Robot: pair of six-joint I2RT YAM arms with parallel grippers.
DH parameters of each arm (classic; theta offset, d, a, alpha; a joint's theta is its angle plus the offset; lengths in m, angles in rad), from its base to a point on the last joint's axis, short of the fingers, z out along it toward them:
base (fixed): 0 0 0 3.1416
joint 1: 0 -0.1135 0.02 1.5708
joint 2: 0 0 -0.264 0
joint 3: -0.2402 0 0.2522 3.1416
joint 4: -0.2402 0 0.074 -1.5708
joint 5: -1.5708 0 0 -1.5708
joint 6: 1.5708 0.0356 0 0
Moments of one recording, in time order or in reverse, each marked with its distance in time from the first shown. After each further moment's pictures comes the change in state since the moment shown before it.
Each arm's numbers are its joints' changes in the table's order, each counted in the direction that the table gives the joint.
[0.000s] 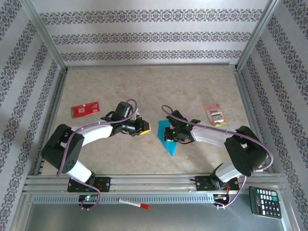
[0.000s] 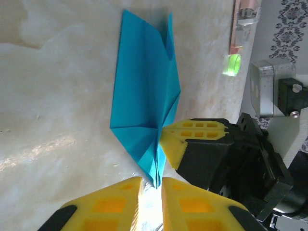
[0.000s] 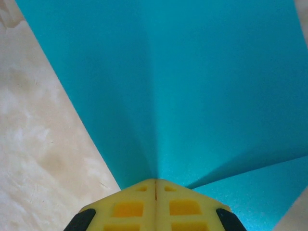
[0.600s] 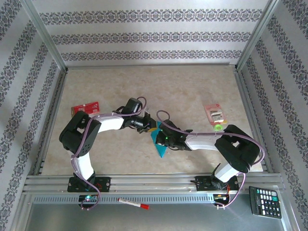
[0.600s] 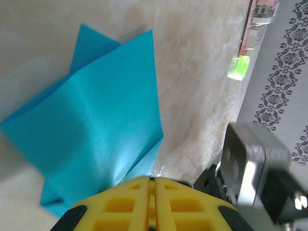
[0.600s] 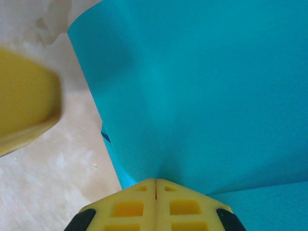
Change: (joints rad) left arm 0.024 0.282 -0.207 0.014 -0.071 -0.032; right arm -0.164 0.068 0.112 0.375 -0.110 0.338
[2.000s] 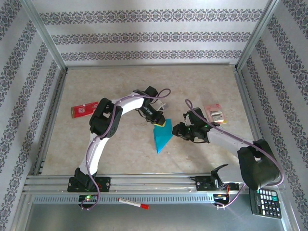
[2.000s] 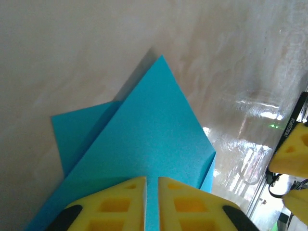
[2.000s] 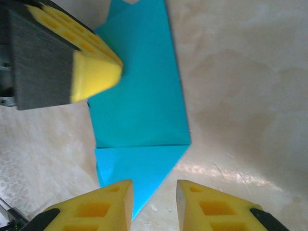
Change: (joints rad) left arm 0.008 0.467 -0.750 -0.795 -0.041 0.880; right arm 0.435 -0.271 0.044 -0.308 0.361 -0.290
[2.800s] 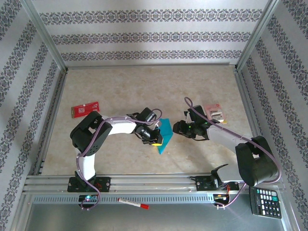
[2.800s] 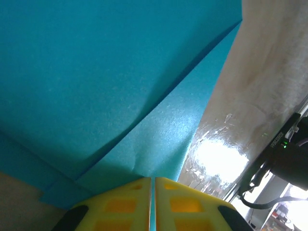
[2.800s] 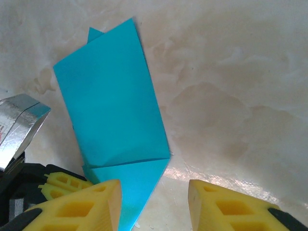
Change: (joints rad) left arm 0.167 -0.392 0.673 0.514 0.105 -0.628; right arm 0.040 0.045 -0.045 -0.019 -0.029 -0.088
